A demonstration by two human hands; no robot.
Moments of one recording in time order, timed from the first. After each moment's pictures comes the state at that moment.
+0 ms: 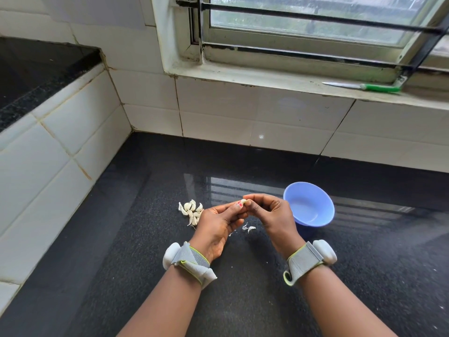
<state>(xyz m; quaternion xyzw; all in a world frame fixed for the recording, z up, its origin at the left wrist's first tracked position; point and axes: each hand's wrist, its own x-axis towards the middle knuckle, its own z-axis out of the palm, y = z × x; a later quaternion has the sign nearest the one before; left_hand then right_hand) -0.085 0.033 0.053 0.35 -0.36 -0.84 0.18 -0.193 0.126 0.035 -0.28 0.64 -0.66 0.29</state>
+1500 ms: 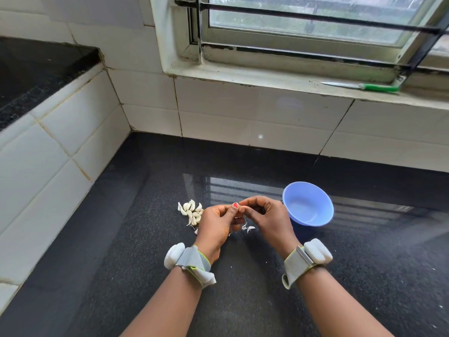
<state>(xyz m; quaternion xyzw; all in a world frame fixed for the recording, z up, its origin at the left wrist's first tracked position) -0.088 0.033 0.032 0.38 -0.52 -0.74 0.19 -0.193 0.126 0.034 -0.37 0.75 -0.51 0.20</state>
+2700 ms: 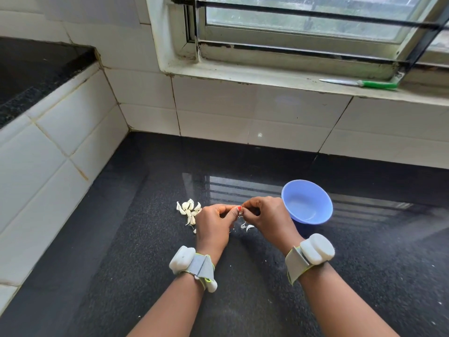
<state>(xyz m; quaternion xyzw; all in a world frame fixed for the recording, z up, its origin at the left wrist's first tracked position) -0.081 0.033 0.030 0.38 -0.72 -0.51 0.26 -0.192 0.123 0.057 -0.44 0.83 -0.30 0.13</state>
